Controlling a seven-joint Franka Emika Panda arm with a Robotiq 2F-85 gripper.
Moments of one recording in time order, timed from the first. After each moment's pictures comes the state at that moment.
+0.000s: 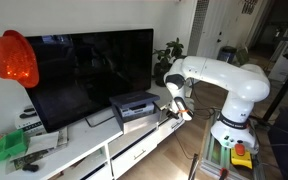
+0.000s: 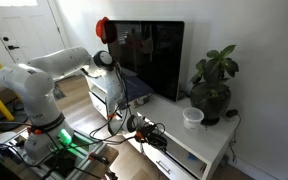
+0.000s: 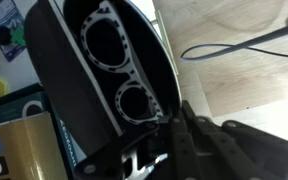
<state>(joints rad) -0.01 1.50 -0.56 -2.00 -0.33 3.65 -0.64</state>
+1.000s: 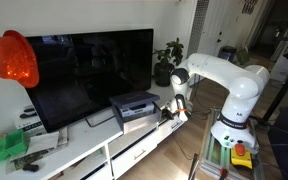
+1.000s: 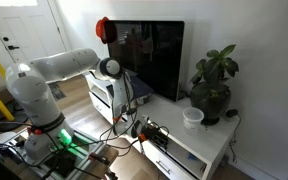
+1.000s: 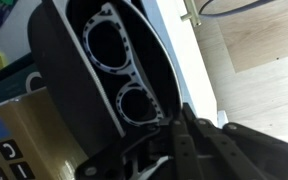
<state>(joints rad) -0.31 1.50 -0.38 -1.81 -0.44 3.70 -0.71</state>
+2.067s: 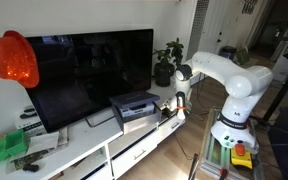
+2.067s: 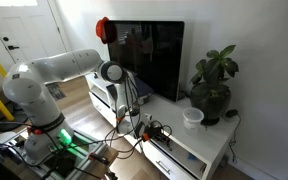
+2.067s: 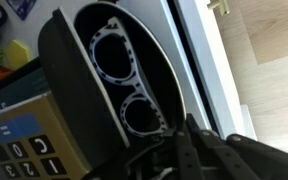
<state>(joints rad) -0.47 1.48 -0.27 -1.73 -0.51 3.69 -0.80</state>
